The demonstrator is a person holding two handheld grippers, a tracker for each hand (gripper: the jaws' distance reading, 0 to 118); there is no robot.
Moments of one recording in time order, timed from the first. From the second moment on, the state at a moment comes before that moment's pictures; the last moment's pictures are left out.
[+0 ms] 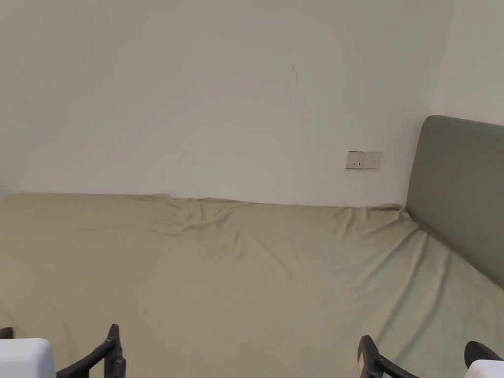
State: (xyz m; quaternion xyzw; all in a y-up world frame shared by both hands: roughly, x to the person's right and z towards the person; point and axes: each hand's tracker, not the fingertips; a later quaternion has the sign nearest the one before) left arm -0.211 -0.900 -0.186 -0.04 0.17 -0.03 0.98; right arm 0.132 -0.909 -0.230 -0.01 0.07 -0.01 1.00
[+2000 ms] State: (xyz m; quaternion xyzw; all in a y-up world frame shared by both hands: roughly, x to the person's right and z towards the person) left arm -0.520 -1.111 -0.251 -0.35 0.30 0.16 0.87; right arm -0.114 -0.981 -0.297 -0.23 0.39 0.08 0.89
